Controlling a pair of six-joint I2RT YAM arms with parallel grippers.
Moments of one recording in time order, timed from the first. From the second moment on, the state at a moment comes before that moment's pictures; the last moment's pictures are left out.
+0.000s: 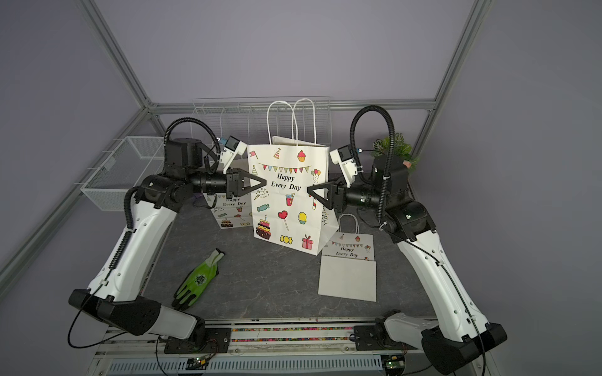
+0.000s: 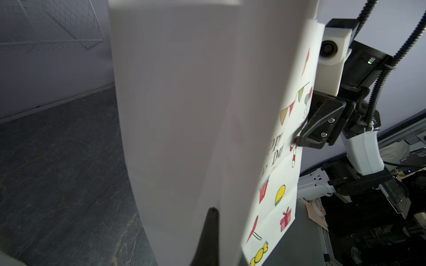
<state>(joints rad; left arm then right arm) -0.37 1.48 1.83 -0.82 0.98 -0.14 0.41 1.22 1.54 -0.57 -0.78 0.30</state>
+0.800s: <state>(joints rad) -0.38 1.48 1.79 -0.77 0.96 -0.17 0.46 1.22 1.56 -0.63 -0.62 0.27</state>
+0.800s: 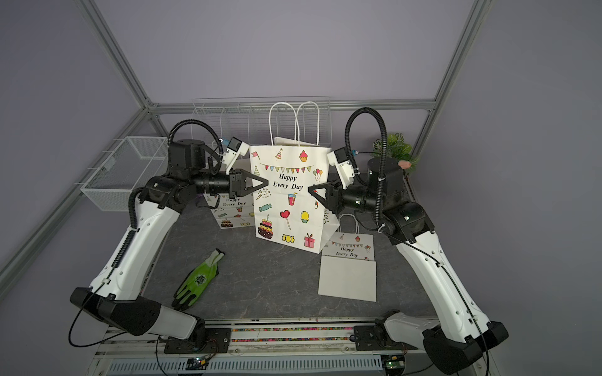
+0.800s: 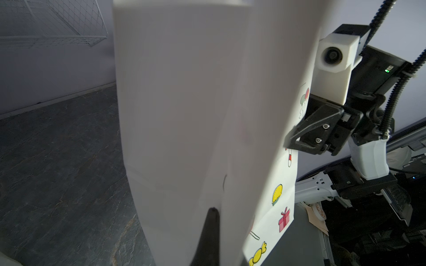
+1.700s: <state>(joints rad) -0.33 1.17 1.33 -0.30 0.97 -0.46 0.13 1.38 1.49 -0.20 -1.35 0.54</state>
